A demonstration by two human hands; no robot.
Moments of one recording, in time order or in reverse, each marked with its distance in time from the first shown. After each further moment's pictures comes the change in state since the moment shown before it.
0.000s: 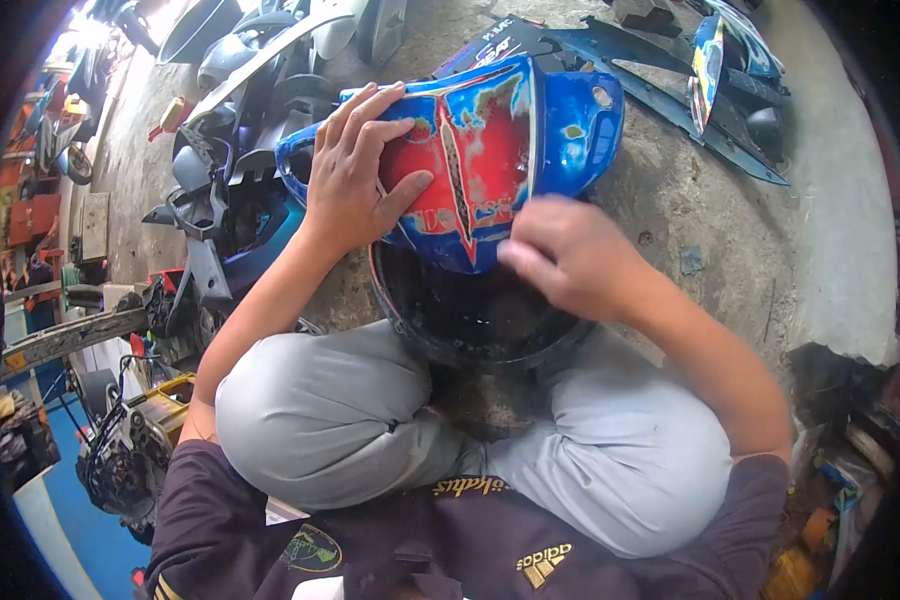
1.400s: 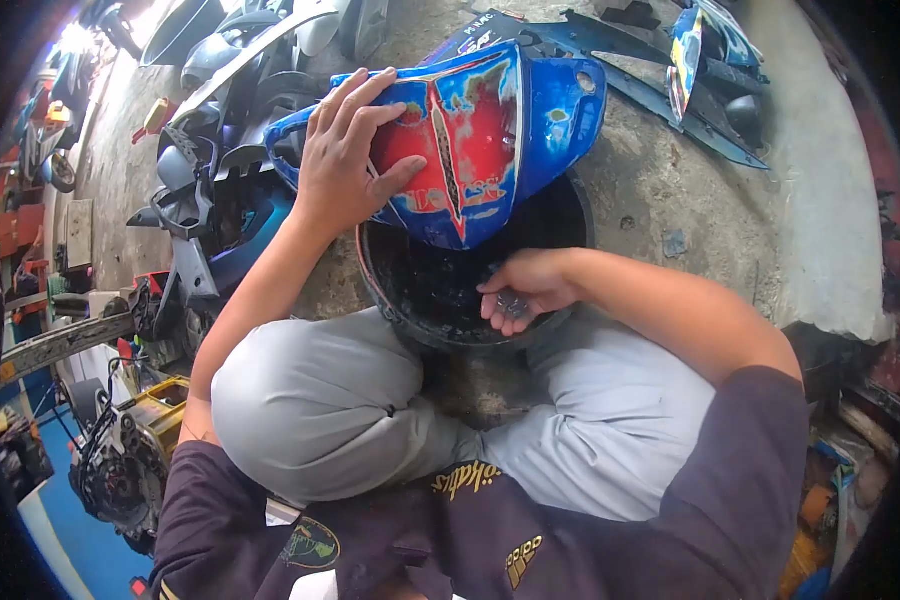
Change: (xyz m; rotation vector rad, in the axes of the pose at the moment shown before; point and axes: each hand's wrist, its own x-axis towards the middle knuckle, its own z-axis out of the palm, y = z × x) left_hand -0.002 -0.005 0.008 -0.014 0.052 0.028; right_hand 0.025 0.064 0.097 1.090 -0.689 0.829
